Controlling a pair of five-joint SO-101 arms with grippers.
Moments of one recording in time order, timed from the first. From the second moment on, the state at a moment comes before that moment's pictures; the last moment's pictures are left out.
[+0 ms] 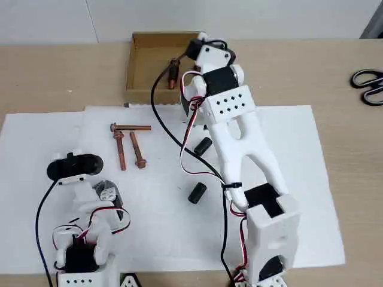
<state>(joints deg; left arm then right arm) -6.8 -103.3 92.2 66.2 16.4 -25.1 21.7 -35.5 98.3 -29.5</state>
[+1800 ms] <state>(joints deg) -6.8 -103.3 92.2 66.2 16.4 -24.8 32.6 -31.6 97.2 -34.5</state>
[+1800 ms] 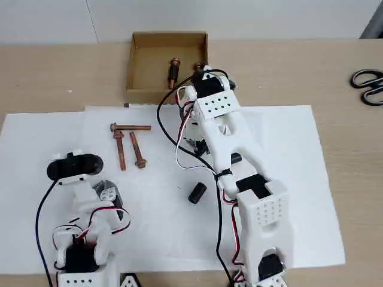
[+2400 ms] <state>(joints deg) -6.8 -103.3 92.2 66.2 16.4 -24.5 32.6 -31.6 93.1 -31.5</state>
